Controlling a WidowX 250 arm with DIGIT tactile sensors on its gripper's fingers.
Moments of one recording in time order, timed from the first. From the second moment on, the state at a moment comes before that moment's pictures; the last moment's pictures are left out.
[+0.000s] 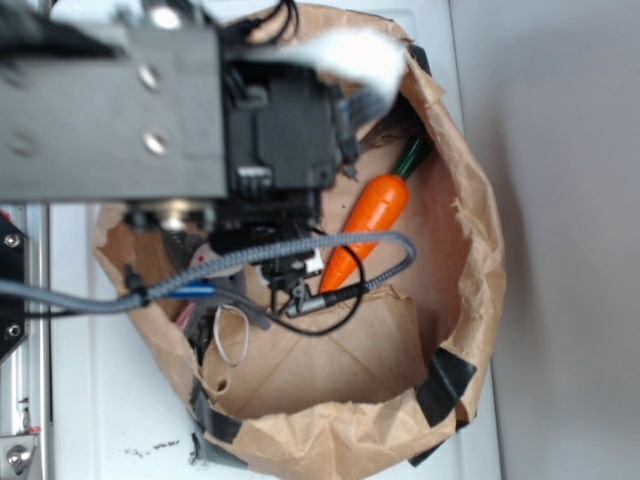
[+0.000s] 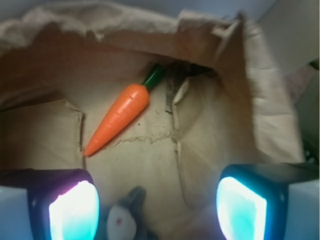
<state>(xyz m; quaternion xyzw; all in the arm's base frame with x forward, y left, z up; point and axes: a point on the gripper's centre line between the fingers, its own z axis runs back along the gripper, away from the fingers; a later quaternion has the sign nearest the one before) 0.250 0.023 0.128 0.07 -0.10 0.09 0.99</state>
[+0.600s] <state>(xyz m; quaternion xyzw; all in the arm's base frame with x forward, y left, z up) 0.316 0.031 0.068 -0.03 -0.10 0.13 0.99</state>
